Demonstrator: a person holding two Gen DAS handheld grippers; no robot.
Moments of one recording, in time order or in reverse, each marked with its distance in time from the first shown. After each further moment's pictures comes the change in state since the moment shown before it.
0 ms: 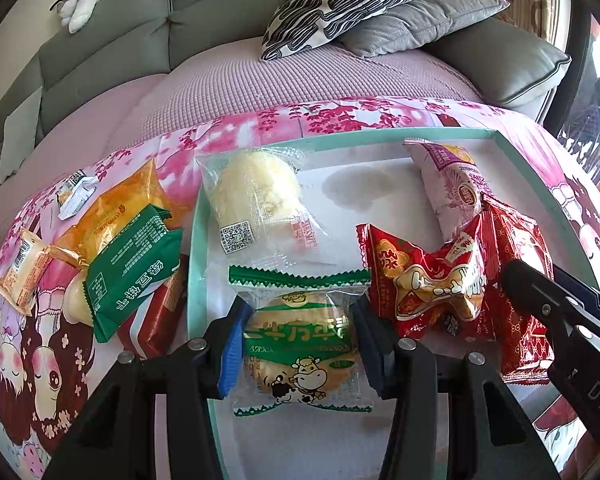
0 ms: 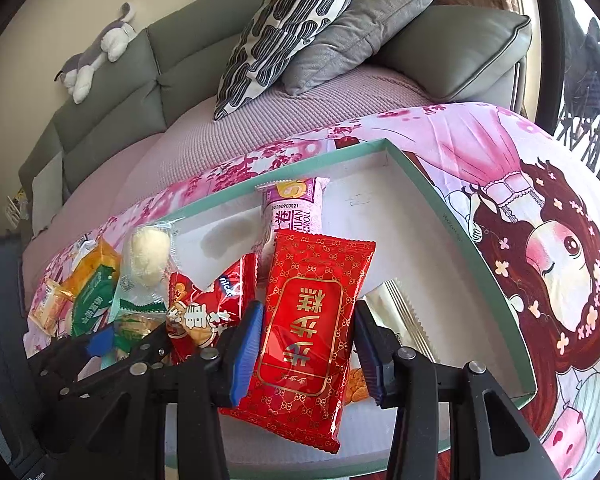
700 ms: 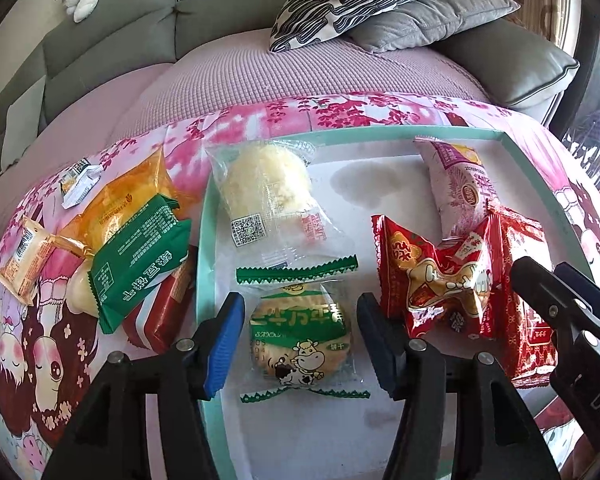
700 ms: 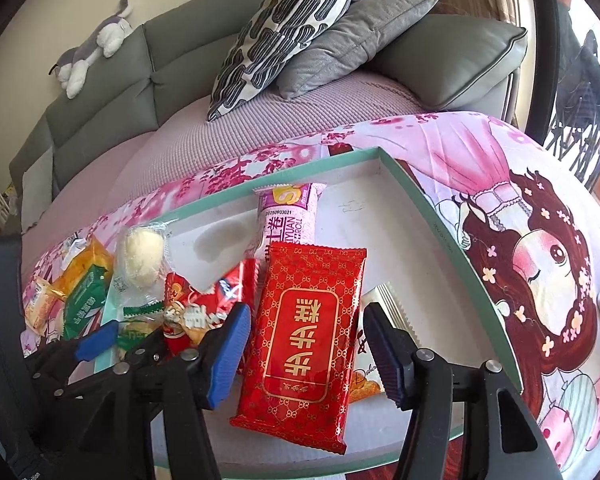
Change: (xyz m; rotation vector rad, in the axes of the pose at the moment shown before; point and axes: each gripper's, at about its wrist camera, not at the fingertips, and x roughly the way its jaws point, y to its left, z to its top) left arm -0.006 0.005 0.002 -0.024 0.027 -0.004; right arm -0.008 0.004 0.003 -0.015 -0.020 -0.051
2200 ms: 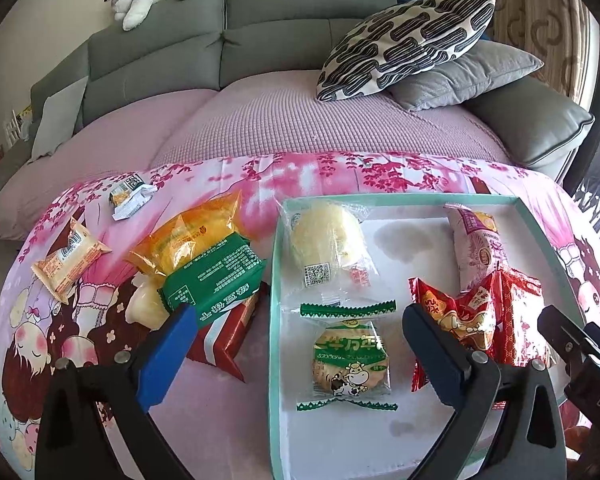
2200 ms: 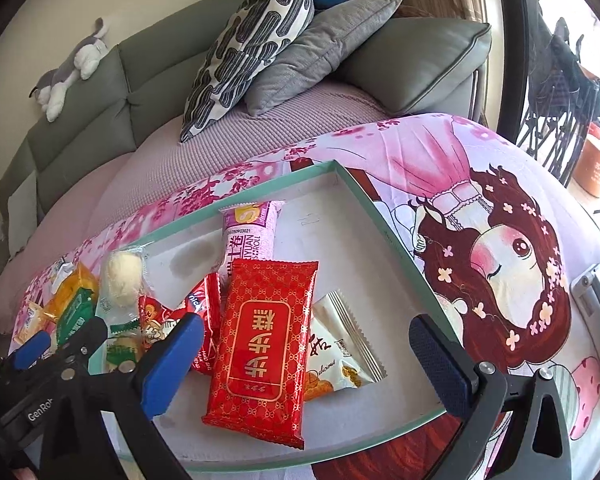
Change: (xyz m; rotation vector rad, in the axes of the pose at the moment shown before) left arm -0.033 0.029 -0.001 -0.113 -0.154 0.054; right arm -0.013 -0.023 0.001 0.076 -0.026 -0.062
